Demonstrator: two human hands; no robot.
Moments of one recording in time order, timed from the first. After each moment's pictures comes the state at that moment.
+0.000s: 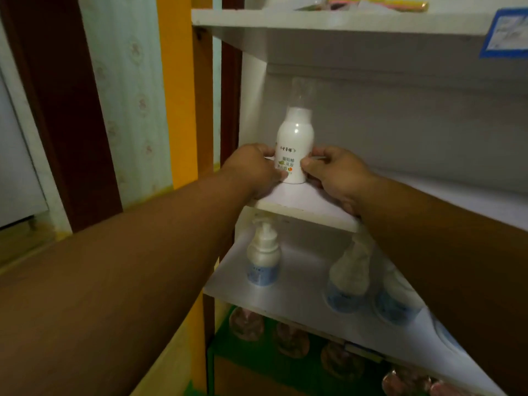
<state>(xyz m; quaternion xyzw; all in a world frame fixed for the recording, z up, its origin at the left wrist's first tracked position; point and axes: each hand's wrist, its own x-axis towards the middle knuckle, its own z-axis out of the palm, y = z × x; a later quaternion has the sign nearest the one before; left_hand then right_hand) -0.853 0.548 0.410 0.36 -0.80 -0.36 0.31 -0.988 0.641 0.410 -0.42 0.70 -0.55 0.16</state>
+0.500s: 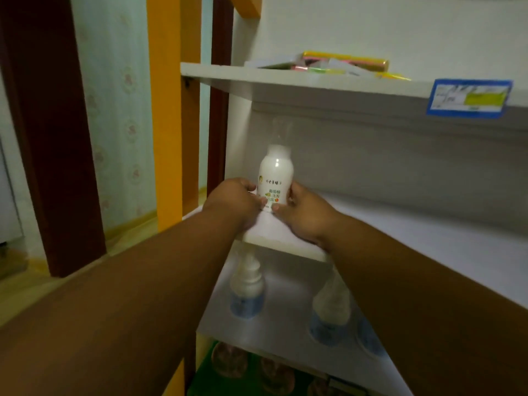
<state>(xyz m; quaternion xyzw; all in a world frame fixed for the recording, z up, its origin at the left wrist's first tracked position) -0.857 0.549 0.409 0.39 -0.78 -0.35 0.33 -0.978 0.639 0.405 -0.51 0.74 -0.42 0.11</state>
